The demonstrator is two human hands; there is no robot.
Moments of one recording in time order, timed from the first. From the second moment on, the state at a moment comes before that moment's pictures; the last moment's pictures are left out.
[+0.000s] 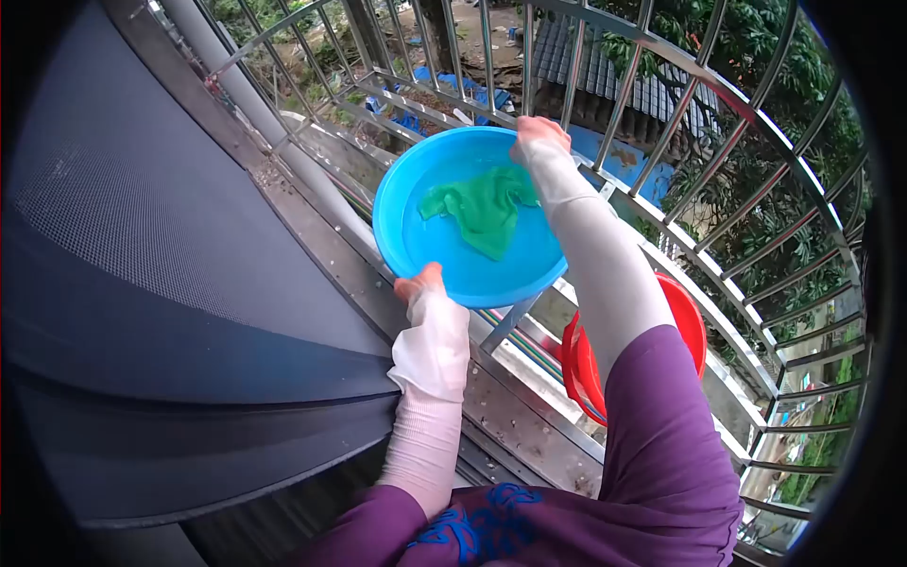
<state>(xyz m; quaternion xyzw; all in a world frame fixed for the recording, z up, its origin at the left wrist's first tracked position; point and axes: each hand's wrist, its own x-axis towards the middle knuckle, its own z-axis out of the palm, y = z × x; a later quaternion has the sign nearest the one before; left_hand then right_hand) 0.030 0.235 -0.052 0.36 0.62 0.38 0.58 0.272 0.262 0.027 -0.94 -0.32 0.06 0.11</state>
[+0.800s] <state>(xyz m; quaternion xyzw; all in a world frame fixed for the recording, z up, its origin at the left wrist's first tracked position) -0.016 0.141 -0.014 0.83 0.32 0.29 0.36 0.210 0.221 -0.033 -0.44 0.00 0.29 0.85</state>
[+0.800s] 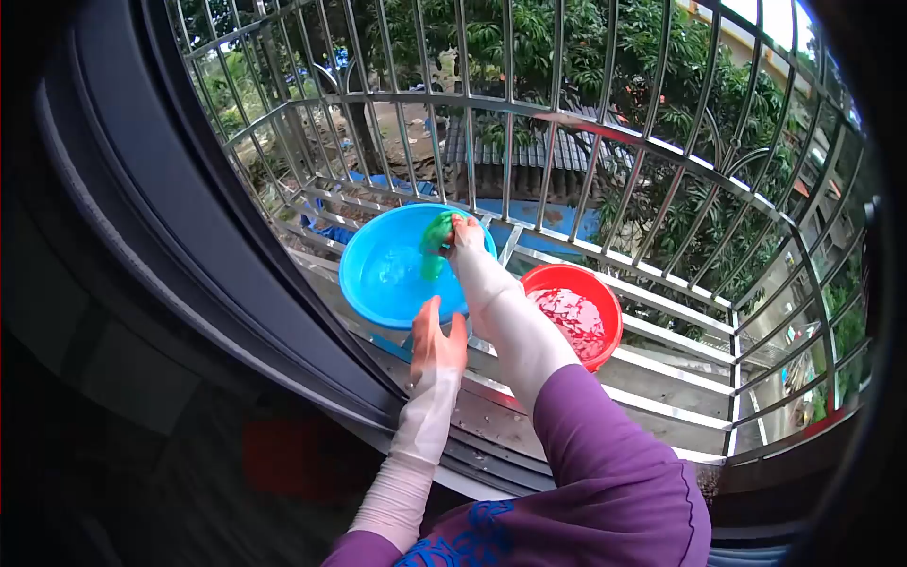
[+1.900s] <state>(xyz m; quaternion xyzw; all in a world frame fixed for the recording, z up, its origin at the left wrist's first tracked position) 0.099 0.225 -0.060 0.19 0.05 0.28 0.94 0.150 0.150 0.010 -0.64 -0.31 0.17 0.68</state>
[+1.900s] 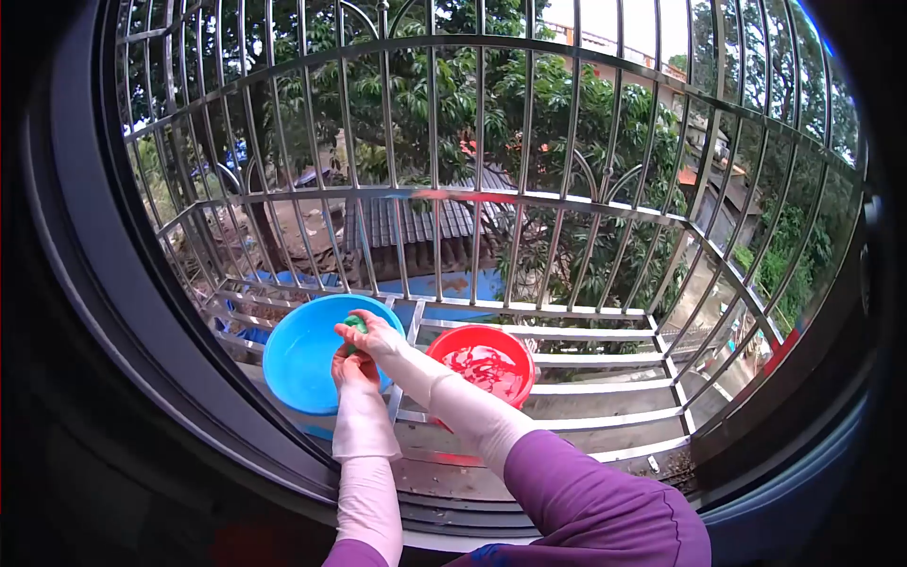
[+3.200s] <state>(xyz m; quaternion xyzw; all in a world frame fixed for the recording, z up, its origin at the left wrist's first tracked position) -0.042 0.072 0.027 0.72 0.02 0.50 0.49 0.147 -0.067 0.040 -0.41 0.01 0.17 0.90</state>
